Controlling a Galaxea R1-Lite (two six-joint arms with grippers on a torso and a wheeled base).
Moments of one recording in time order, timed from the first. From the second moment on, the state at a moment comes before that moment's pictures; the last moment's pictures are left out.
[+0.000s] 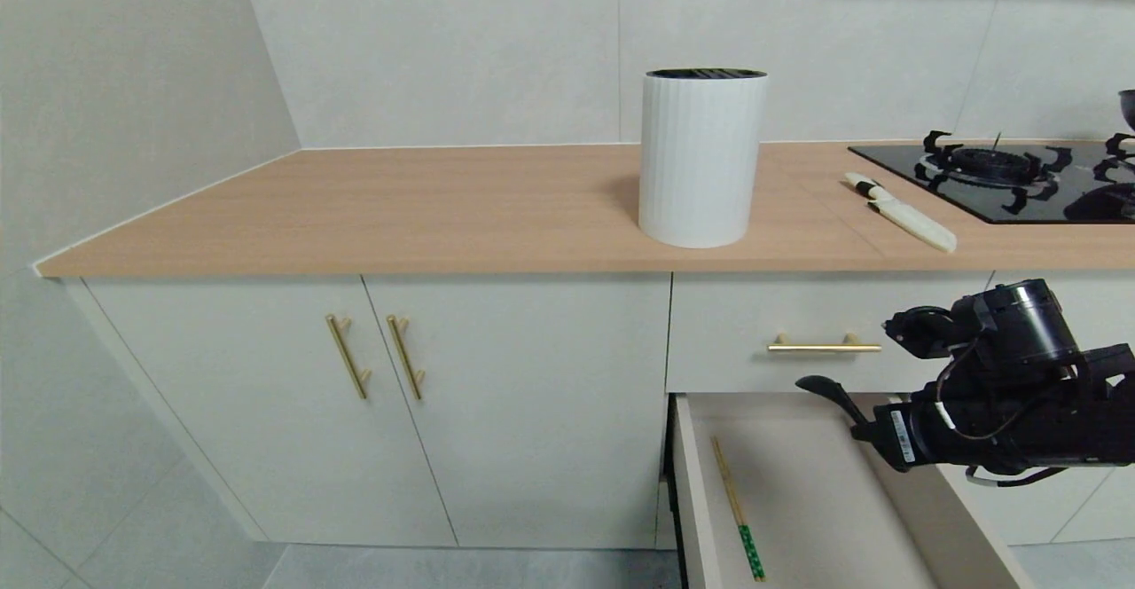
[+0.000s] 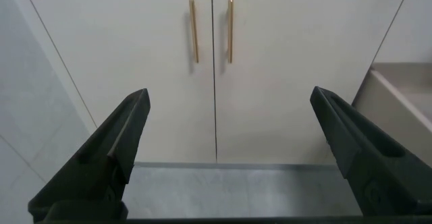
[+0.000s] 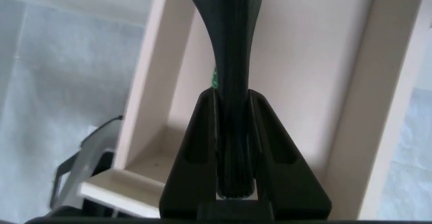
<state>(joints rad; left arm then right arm) 0.00 0.00 0.00 0.00 0.01 0.00 0.24 1.69 -0.73 -0.15 0.09 0.09</state>
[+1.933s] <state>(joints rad) 0.00 0.00 0.00 0.00 0.01 0.00 0.30 2.21 -0.78 -0.50 -0.22 0.22</state>
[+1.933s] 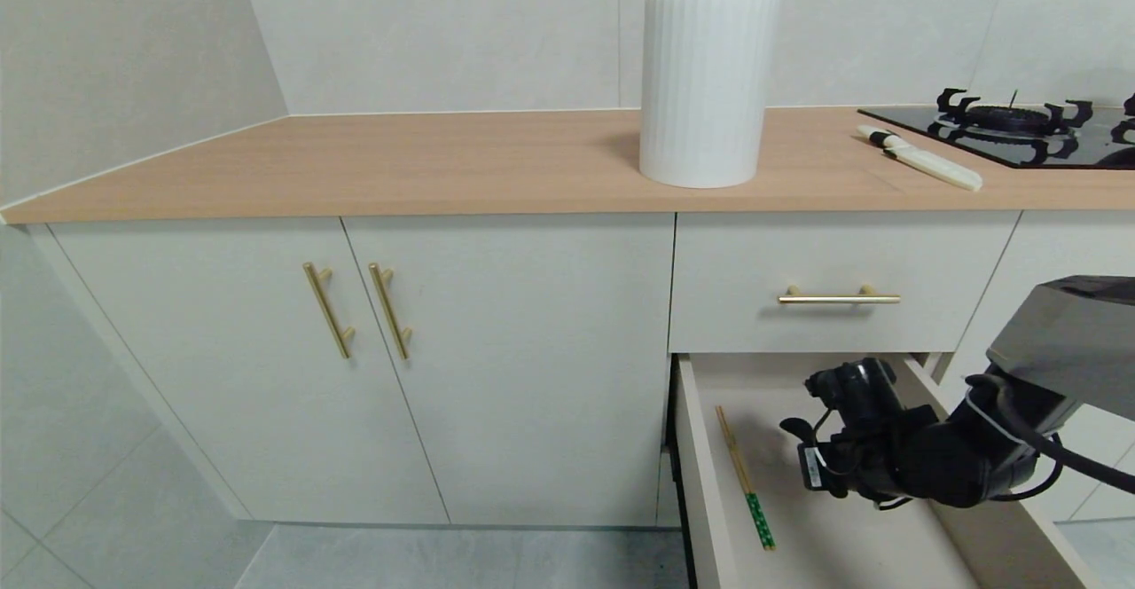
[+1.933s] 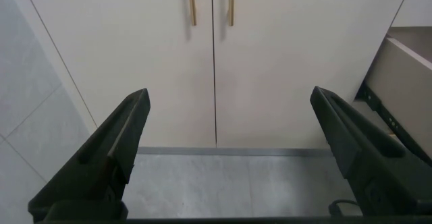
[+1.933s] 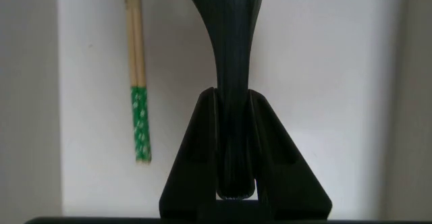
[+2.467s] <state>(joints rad) 0.00 0.00 0.00 0.00 0.01 0.00 0.30 2.33 -0.81 -0.53 -0.27 0.22</state>
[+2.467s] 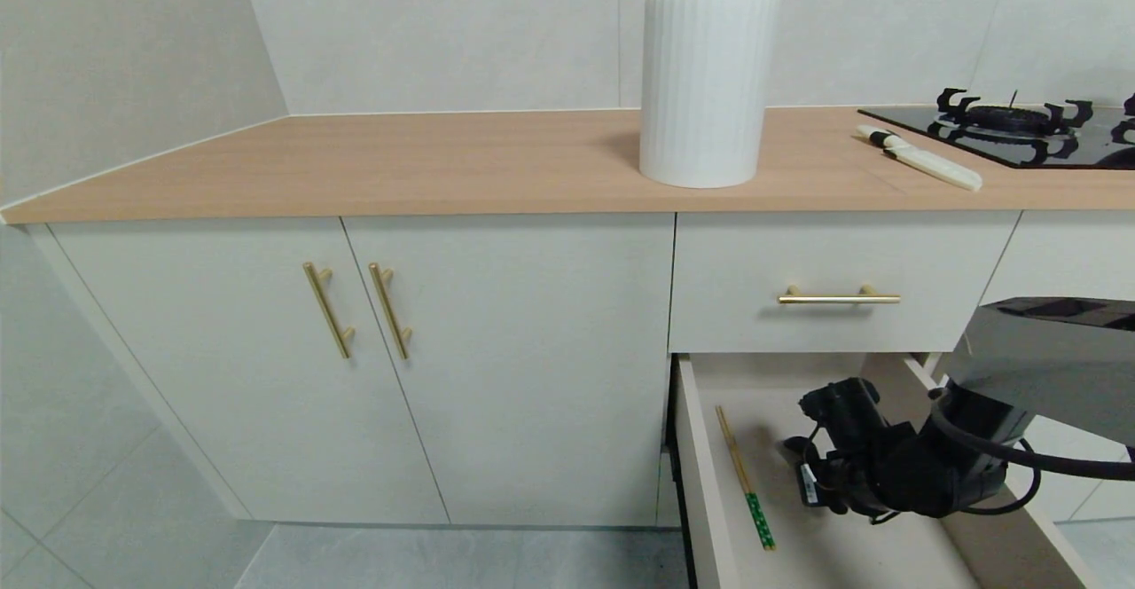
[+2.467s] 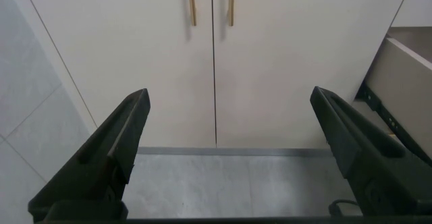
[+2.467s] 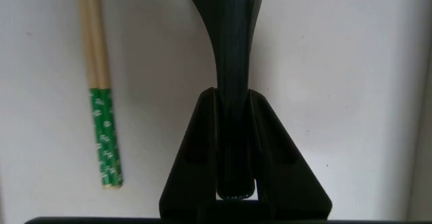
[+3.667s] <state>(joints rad) 0.00 0.00 0.00 0.00 0.01 0.00 0.29 2.36 -0.83 -0.53 -0.29 0.22</state>
